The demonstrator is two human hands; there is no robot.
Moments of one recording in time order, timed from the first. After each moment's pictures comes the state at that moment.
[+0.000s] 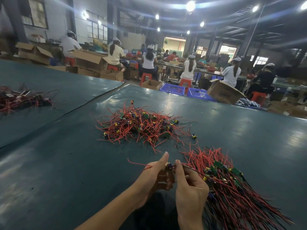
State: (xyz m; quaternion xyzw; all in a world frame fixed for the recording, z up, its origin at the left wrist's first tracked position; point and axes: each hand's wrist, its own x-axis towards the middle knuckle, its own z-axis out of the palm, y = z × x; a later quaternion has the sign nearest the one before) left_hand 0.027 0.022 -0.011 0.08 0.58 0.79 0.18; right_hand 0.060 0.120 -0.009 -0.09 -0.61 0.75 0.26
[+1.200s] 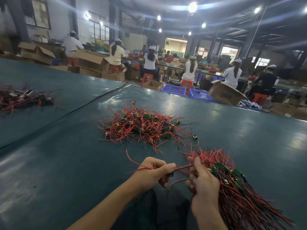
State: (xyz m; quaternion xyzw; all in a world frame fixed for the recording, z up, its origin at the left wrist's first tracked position) left_hand 0.018 0.011 -0.006 0.20 0.68 0.70 0.07; right_hand 0.039 0.153 0.002 -0.19 -0.51 0.82 0.18
